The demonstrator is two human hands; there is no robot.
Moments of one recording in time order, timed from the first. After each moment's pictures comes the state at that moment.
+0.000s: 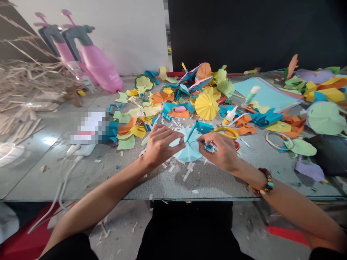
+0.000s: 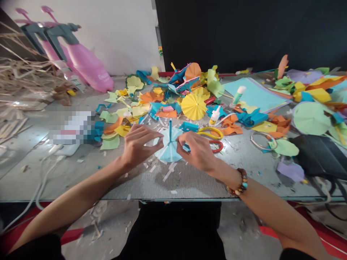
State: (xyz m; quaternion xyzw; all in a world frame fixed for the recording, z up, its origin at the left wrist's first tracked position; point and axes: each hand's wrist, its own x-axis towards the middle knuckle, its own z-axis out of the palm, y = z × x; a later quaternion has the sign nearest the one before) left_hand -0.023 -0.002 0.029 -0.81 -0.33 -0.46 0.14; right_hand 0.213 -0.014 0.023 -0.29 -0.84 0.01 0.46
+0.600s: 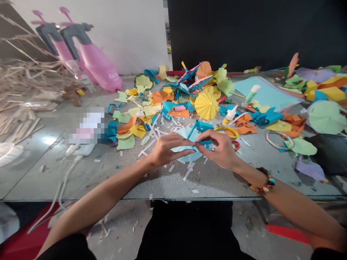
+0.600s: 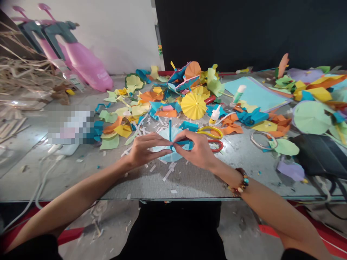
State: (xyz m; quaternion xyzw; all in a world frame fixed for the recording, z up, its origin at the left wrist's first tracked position) left_hand -0.015 -0.002 0.017 -0.86 -0.19 -0.46 -0.10; right_hand 0.209 -0.014 0.029 -0.34 -0.79 0.25 0.45
